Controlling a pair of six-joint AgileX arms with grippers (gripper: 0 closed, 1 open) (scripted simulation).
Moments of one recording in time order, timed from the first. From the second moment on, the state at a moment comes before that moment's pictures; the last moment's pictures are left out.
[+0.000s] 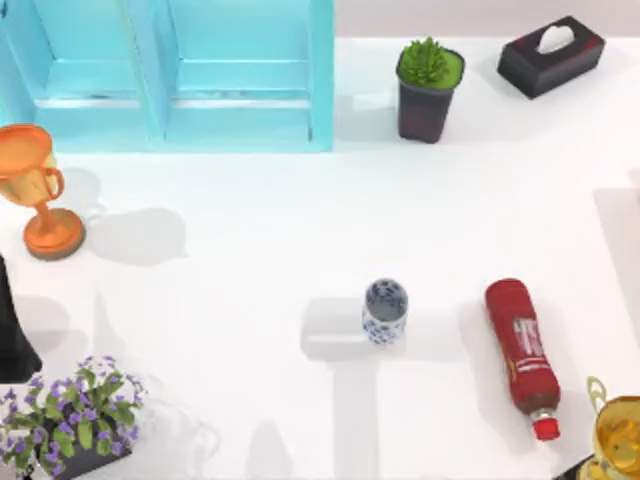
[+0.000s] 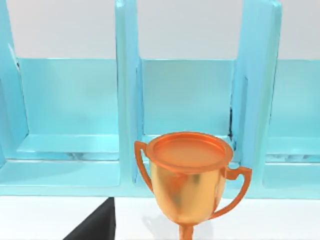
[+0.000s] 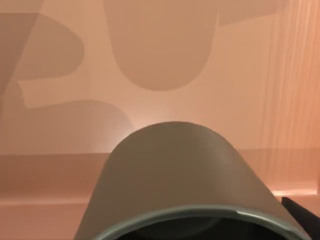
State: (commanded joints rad) left arm 0.00 0.00 0.00 0.00 0.00 0.00; right arm -0.67 1.53 1.09 -1.07 0.00 -0.66
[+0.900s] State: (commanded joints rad) left arm 0.00 0.00 0.00 0.00 0.00 0.00; right arm -0.67 1.53 1.09 -1.07 0.00 -0.66
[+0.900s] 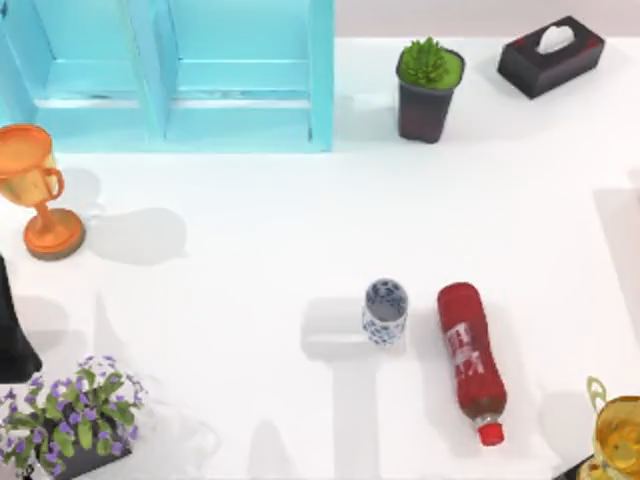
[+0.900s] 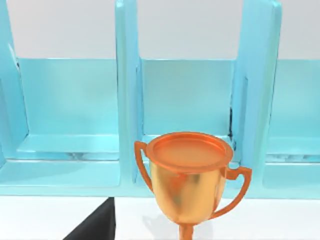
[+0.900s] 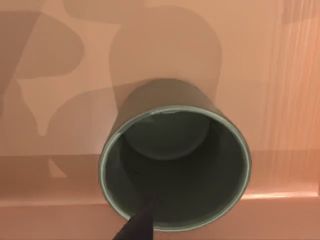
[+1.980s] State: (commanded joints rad) left arm 0.00 0.00 0.00 0.00 0.00 0.00; right arm -0.68 1.53 1.43 -1.40 0.01 -0.67
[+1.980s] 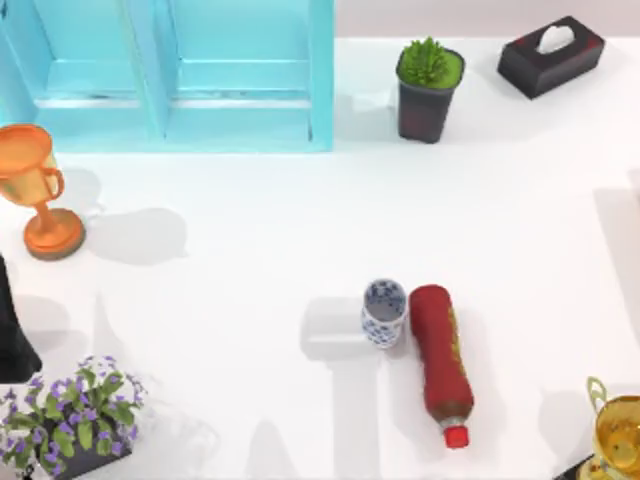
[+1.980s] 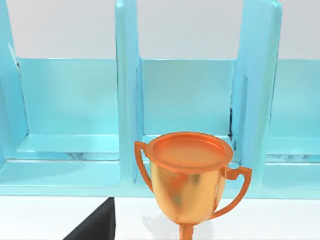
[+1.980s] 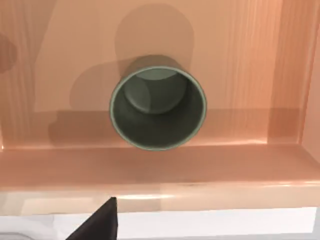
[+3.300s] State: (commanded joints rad) left arm 0.00 0.00 0.00 0.00 0.00 0.00; right arm 0.20 1.92 1.78 -1.43 0.01 0.23
